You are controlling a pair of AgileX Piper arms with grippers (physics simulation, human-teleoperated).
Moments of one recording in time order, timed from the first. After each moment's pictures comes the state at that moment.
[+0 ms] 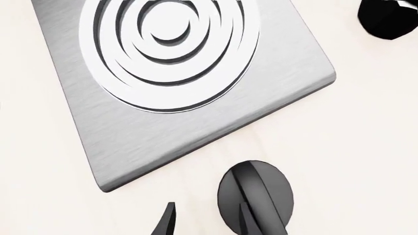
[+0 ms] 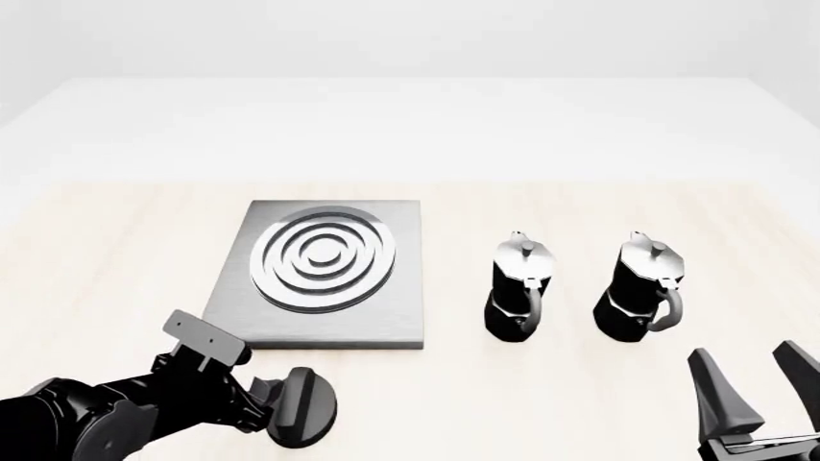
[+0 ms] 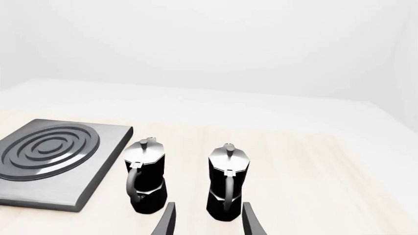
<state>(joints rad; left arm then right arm) -0.40 1.30 -0.31 -0.05 0.11 0.07 0.04 0.00 0.01 -0.05</state>
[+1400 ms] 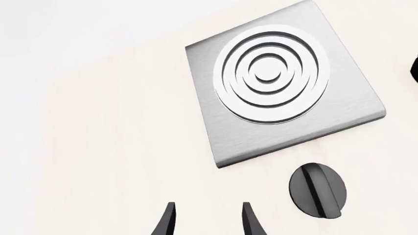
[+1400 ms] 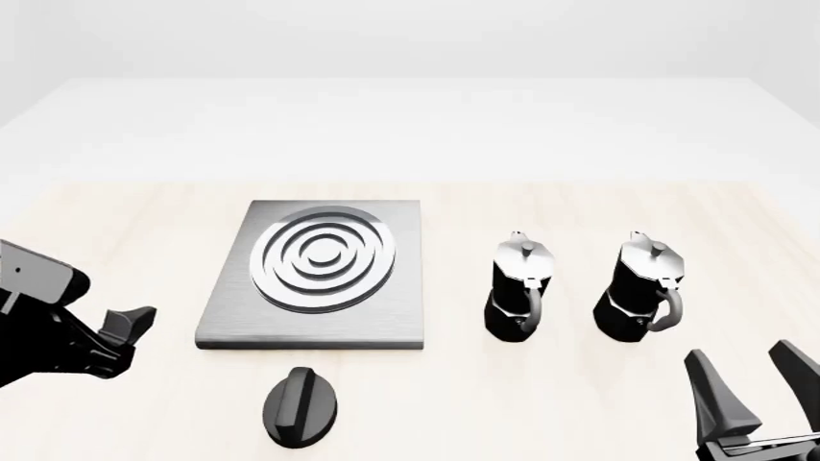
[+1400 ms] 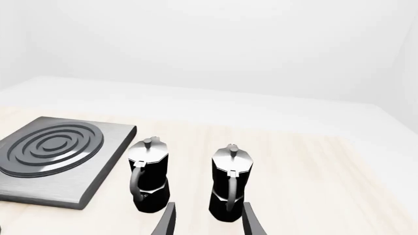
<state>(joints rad) -0.06 0.73 -0.59 0.59 0.32 0.09 0.04 0.00 0.01 -0.06</state>
